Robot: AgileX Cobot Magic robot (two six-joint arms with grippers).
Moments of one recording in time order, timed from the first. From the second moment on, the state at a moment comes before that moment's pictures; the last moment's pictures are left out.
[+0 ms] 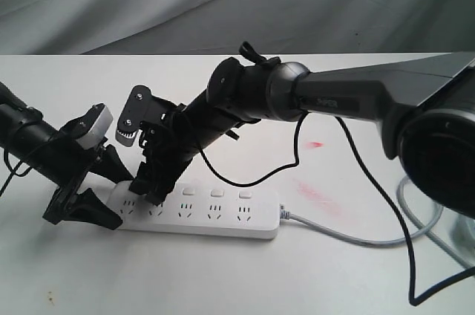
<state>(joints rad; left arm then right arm) 0.17 2.15 -1.18 -0.83 1.12 2.09 0.70 2.33 -1.71 0.82 0.63 -1.36</state>
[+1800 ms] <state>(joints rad) 0.17 2.15 -1.18 -0.83 1.12 2.09 0.63 2.31 -1.64 0.88 0.65 -1.45</state>
